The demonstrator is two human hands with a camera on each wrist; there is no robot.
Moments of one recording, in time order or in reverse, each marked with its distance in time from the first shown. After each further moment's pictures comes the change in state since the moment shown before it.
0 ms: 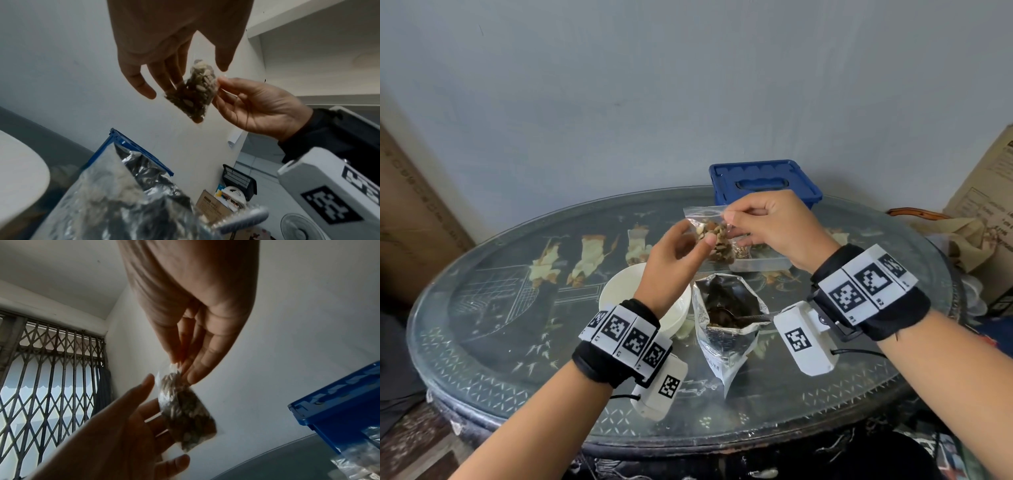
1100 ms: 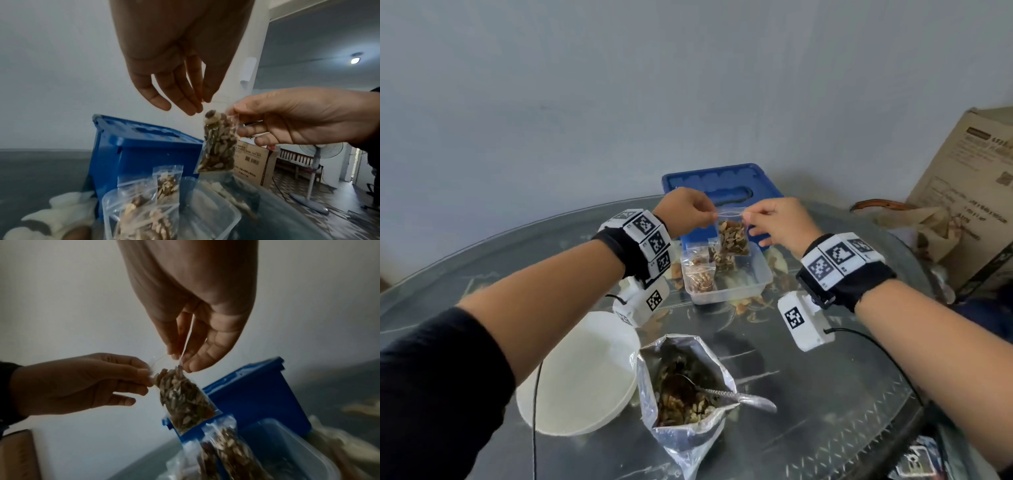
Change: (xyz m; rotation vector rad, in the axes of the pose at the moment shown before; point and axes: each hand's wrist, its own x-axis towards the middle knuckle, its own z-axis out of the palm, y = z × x) left_hand 0.206 -0.028 0.074 0.609 -0.426 0.022; right_hand 0.104 0.114 -0.096 -0.114 0.242 0.282
